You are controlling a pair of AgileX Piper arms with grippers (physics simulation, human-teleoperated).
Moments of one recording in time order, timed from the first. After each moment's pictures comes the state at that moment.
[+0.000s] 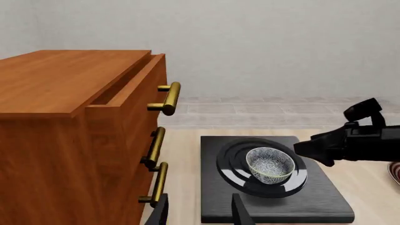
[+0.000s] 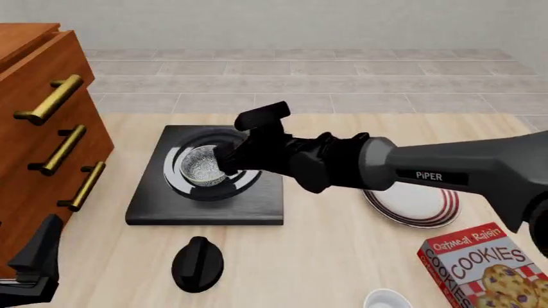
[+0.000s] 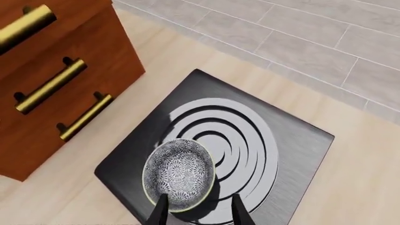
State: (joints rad) left arm 0.00 0.00 0.00 0.00 0.00; right arm 0.75 1.91 -1.24 -0.12 0.16
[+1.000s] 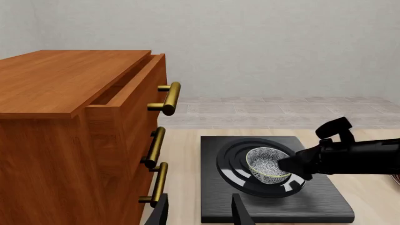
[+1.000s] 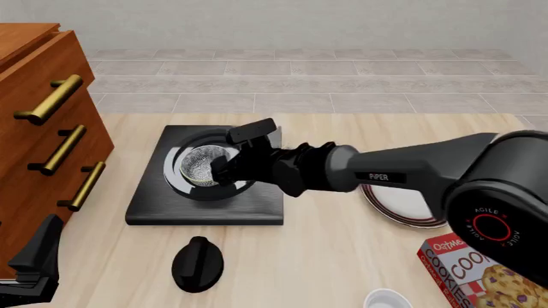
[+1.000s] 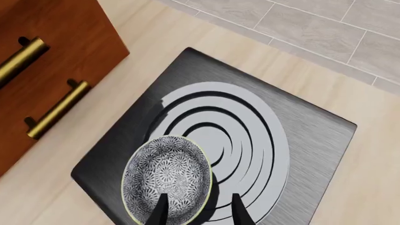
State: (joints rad) left arm 0.00 0.00 0.00 0.00 0.00; right arm 0.75 2.09 -1.36 -0.09 0.17
